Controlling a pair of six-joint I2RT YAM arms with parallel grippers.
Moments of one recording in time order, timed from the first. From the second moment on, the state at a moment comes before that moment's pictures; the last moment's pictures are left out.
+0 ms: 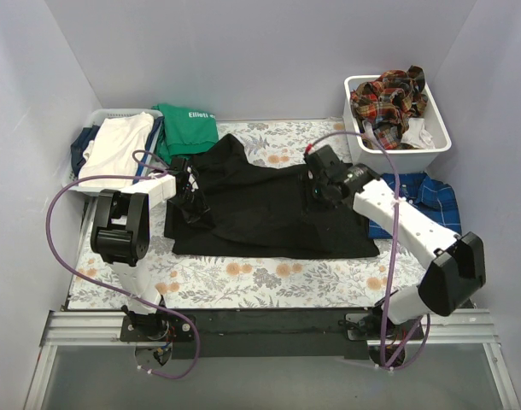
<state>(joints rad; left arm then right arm) -0.16 1.85 1.14 -0.65 0.35 -0.58 0.66 1.42 1.21 -0.87 0.08 0.43</state>
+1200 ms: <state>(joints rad) -0.15 1.87 1.16 -0.67 0.36 -0.58 0.77 1.43 0.91 -1.02 -0.07 0.34</state>
